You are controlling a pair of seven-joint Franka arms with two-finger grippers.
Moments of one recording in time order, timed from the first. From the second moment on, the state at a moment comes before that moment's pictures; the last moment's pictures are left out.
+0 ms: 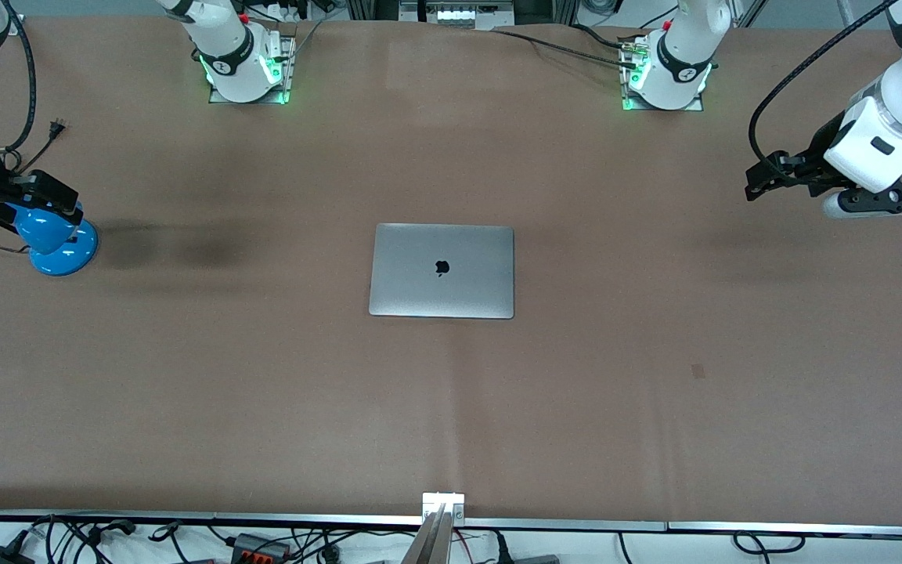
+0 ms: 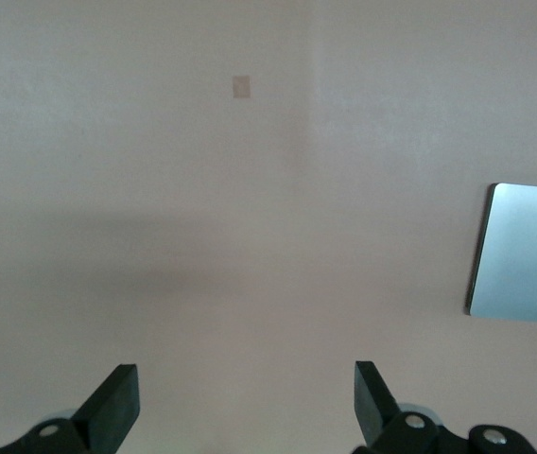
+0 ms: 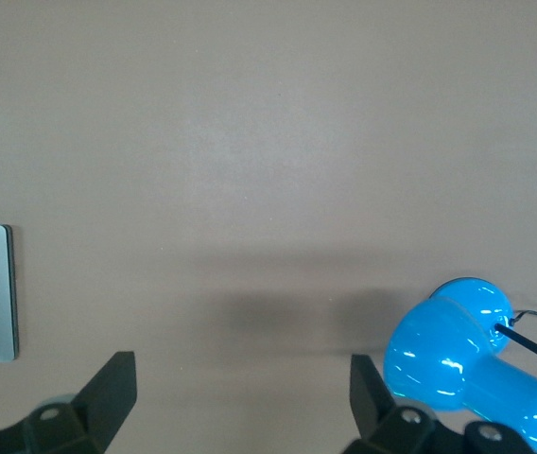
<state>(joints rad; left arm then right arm) 0.15 -0.06 -0.22 -1.76 -0.05 1.62 -0.16 -0.01 0.01 -0.03 -1.70 -0.02 1.75 -0.03</state>
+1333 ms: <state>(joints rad) 0.15 -0.06 -0.22 -1.74 -0.05 1.62 -0.16 -0.04 0.00 -0.01 -1.69 -0.02 1.70 -0.03</state>
